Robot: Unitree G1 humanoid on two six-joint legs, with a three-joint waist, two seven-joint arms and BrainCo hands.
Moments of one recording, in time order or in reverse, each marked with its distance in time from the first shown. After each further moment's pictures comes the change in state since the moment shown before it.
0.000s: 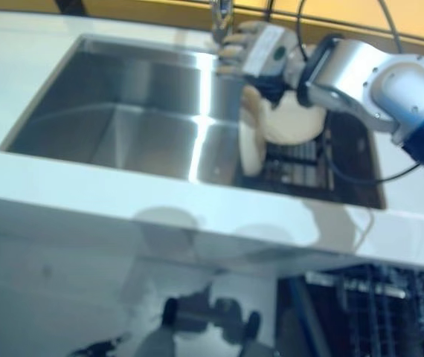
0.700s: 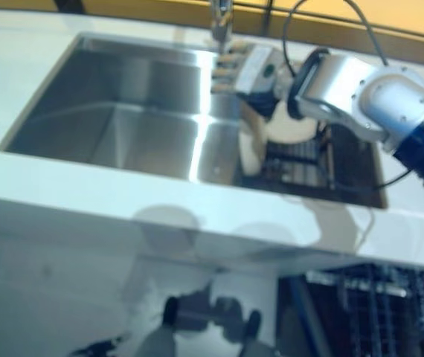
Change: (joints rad) left arm 0.000 0.000 0.000 -0.001 0.000 -0.004 -0.002; right arm 0.038 0.014 0.000 -0.019 -0.003 -0.023 0.035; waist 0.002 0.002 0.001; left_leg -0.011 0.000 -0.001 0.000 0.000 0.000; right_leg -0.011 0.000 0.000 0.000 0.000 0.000
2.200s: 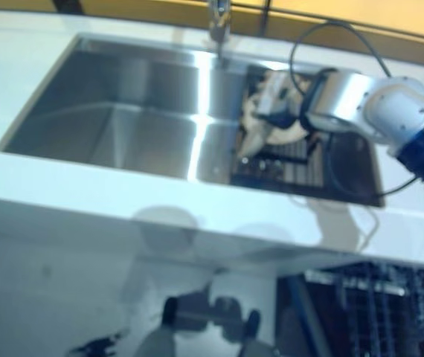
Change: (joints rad) left arm 0.001 0.000 0.044 -0.005 0.001 -0.003 -0.014; right arm 0.031 -0.020 0.001 0.088 -0.138 -0.098 0.086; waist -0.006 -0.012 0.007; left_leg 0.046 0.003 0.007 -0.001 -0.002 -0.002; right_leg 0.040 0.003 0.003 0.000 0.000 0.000
